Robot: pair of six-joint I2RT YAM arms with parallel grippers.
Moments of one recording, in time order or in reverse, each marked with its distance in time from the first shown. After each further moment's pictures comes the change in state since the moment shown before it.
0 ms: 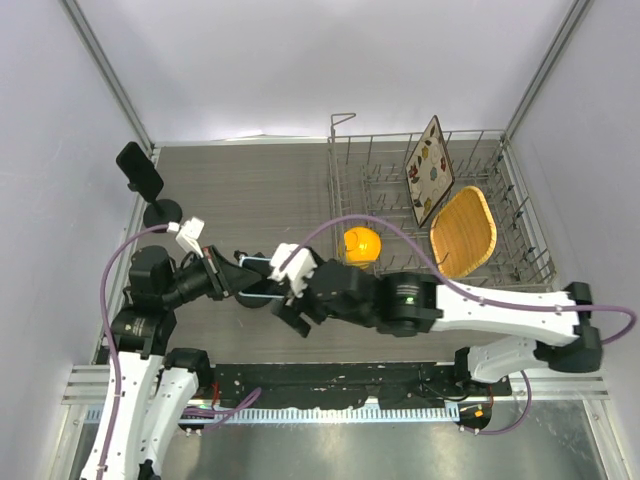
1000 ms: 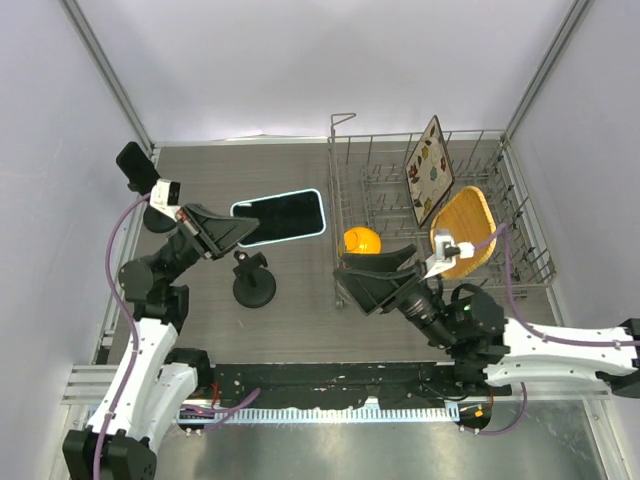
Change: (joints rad) left arm 0.000 0.221 -0.167 1.446 0.105 -0.952; right arm -0.010 -0.681 -0.711 1.006 0.169 0.555
